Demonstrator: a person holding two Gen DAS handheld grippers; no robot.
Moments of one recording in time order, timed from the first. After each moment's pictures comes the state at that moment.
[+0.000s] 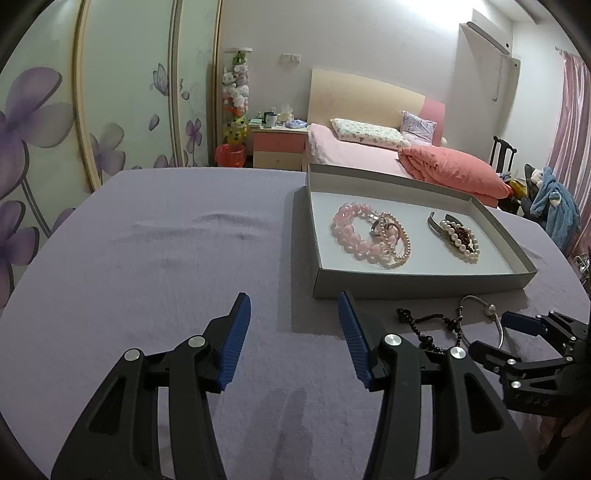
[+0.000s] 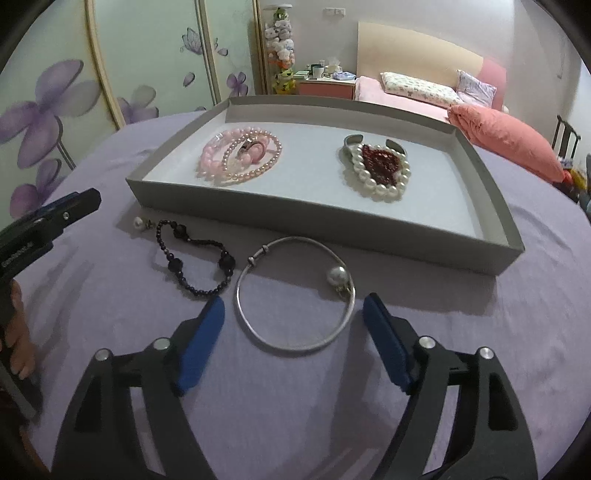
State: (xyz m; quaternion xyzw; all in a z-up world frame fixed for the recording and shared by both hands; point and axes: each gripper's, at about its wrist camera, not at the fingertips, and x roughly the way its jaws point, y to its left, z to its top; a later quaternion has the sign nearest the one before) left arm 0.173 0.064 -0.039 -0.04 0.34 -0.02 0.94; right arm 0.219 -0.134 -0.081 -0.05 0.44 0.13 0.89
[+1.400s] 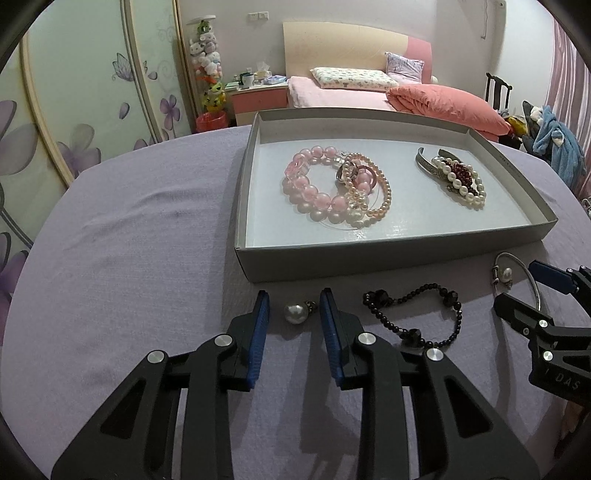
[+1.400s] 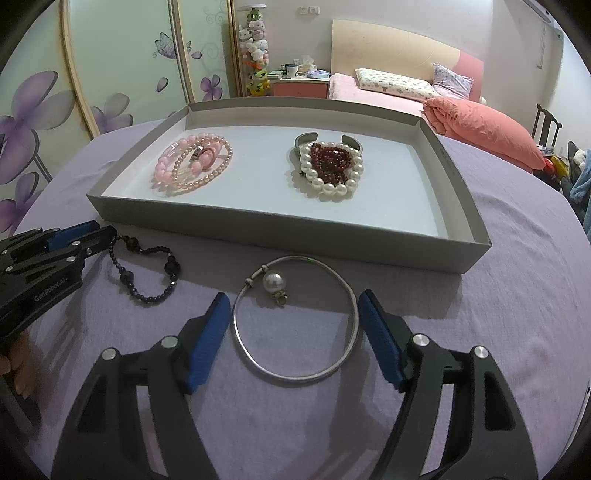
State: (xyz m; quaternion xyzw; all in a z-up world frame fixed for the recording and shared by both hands) left arm 0.207 0.008 -0.067 0.04 0.43 -0.04 0.90; right arm 0.231 -0.172 -0.084 -0.04 0.44 0.08 0.89
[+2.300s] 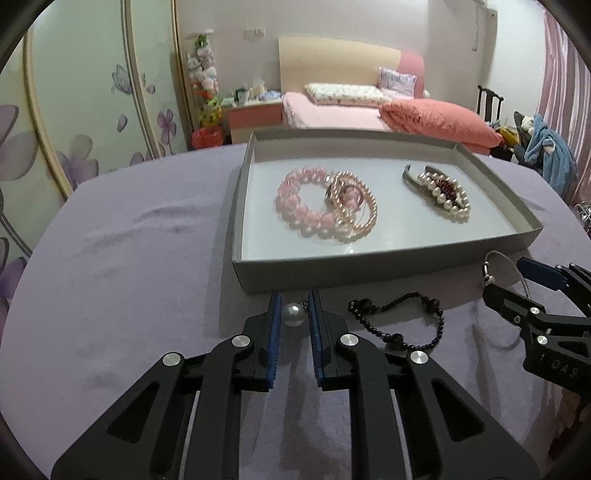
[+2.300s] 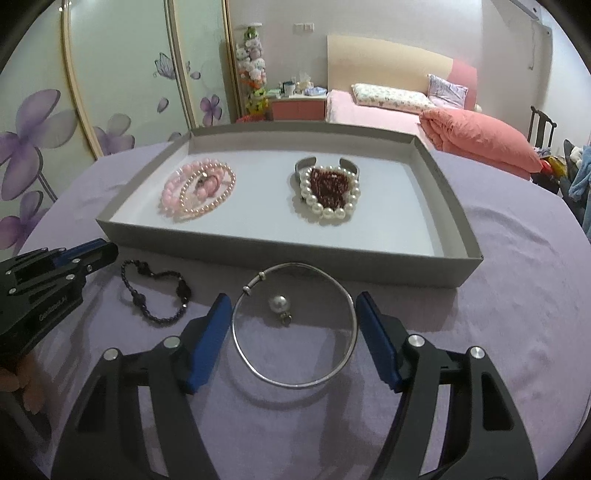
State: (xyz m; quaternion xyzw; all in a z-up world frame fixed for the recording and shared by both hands) left arm 0.195 0.010 -0.055 0.04 0.39 -0.05 0.92; right arm 0.226 -0.165 -0.070 -0.02 0.40 0.09 0.91
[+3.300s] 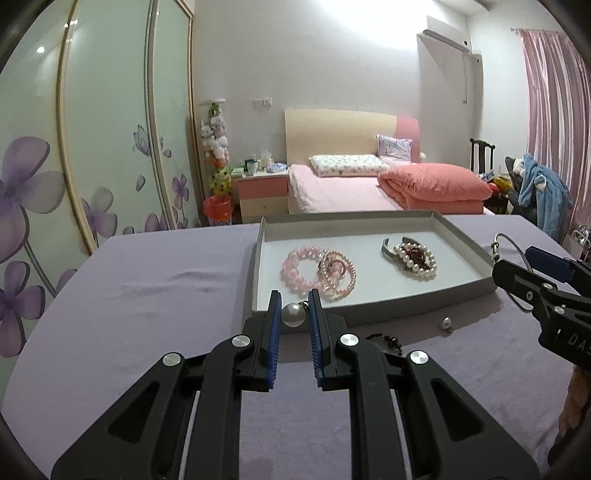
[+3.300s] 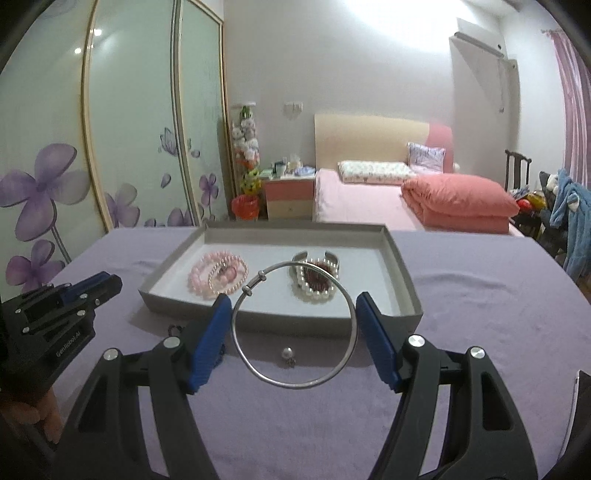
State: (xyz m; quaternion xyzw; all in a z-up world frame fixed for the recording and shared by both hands) left arm 0.148 0.000 -0.010 0.03 0.25 -0.04 0.97; right arm 0.167 -0.170 -0.007 0.00 0.24 0.06 0.97
